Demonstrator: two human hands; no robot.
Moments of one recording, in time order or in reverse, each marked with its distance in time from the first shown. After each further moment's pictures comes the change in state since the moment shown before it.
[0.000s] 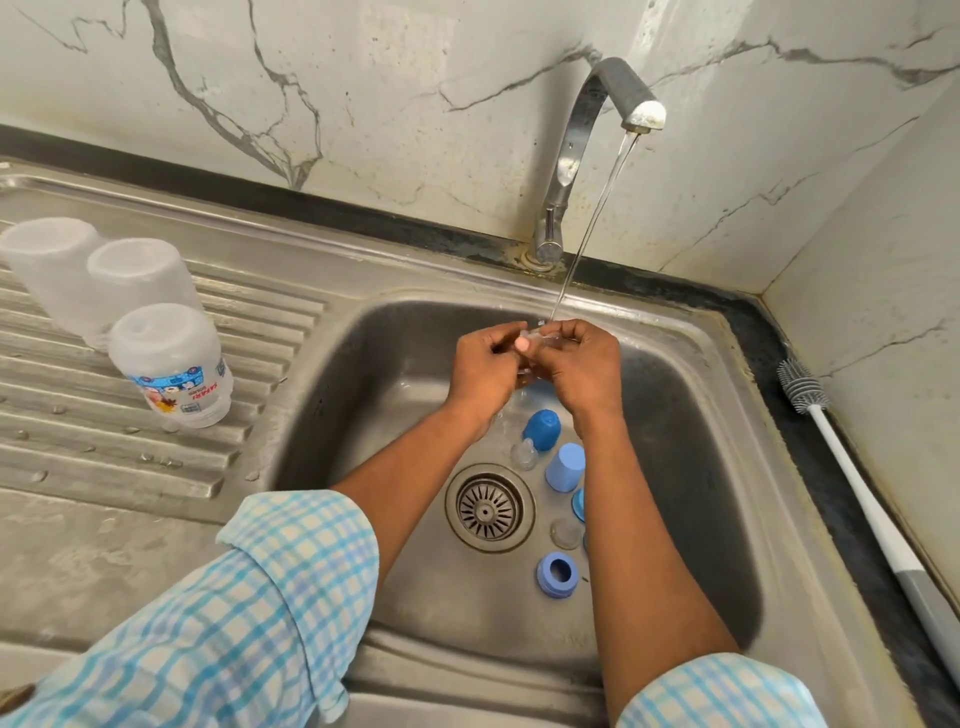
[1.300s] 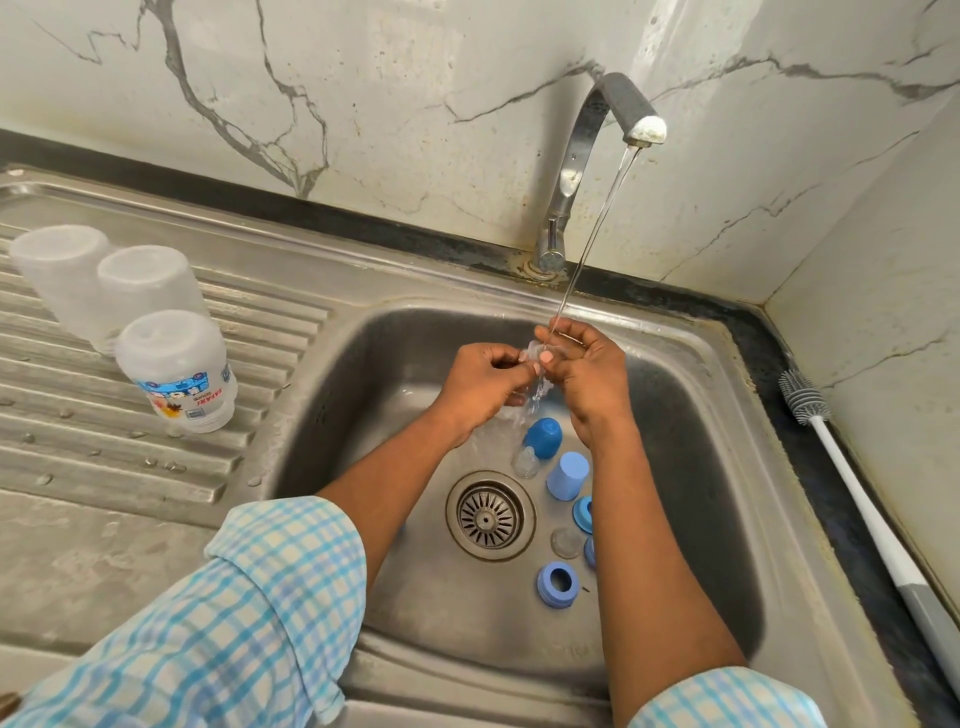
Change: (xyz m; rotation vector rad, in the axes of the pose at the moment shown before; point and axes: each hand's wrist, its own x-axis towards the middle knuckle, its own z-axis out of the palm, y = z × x) left_hand 0.000 0.003 -0.016 0.234 -0.143 0.039; right_hand 0.003 -0.001 -0.003 0.227 -0.043 0.058
